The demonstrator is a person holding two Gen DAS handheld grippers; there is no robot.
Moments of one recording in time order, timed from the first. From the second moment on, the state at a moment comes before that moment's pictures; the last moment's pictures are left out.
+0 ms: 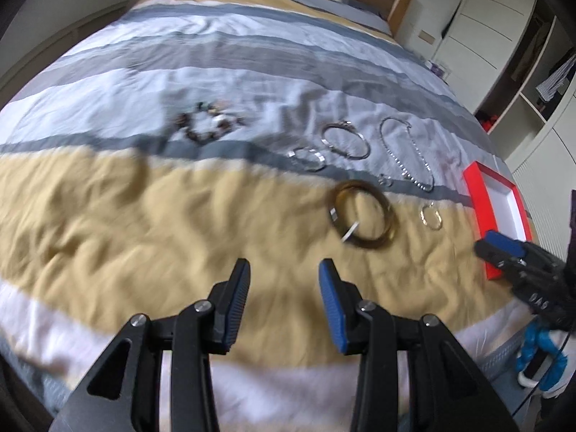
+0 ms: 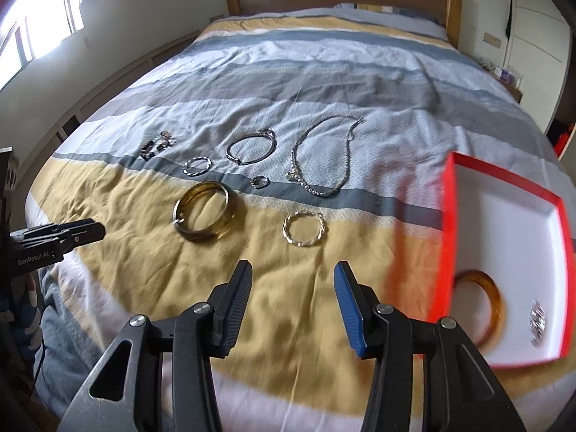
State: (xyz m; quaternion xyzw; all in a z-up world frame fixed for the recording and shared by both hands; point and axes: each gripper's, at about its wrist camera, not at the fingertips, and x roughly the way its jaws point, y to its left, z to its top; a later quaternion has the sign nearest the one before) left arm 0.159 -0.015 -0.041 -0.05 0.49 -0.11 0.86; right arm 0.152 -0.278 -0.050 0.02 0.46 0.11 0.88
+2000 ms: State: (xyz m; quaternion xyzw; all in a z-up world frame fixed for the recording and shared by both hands) left arm 0.145 -0.159 0.019 0.01 0.46 -0.19 0.87; right arm 0.092 -0.381 -0.008 0.07 0.39 0.05 0.92
